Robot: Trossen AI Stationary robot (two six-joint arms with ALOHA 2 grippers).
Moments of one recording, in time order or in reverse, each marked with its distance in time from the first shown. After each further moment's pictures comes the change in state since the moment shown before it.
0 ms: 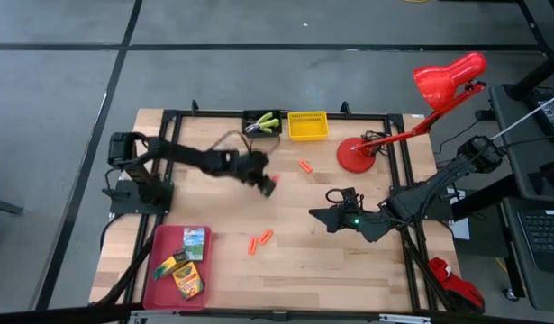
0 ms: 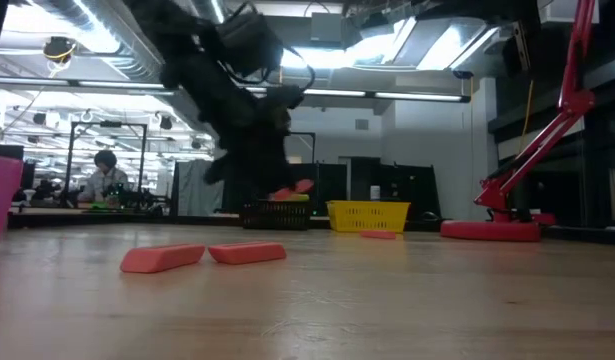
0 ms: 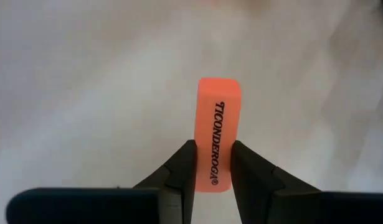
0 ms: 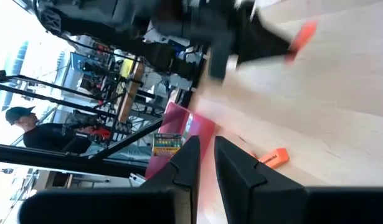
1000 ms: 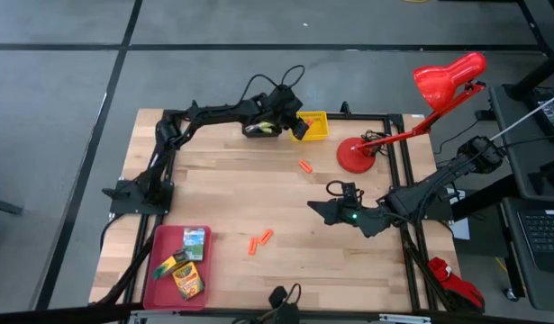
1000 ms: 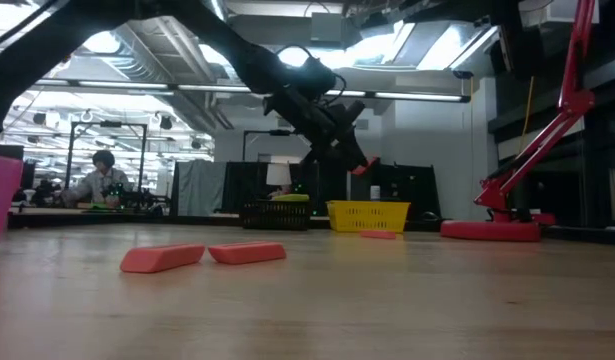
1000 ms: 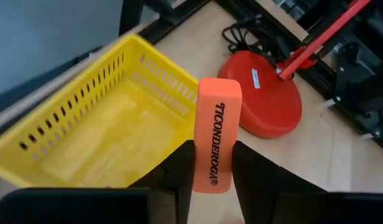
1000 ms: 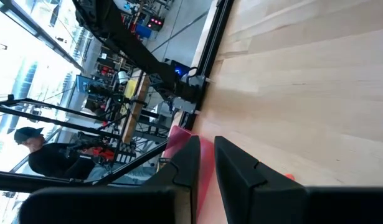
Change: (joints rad) left arm 0.389 0.470 0.771 -0.105 0.228 0.404; right arm -0.039 0.001 0.000 0.045 0.050 -0.016
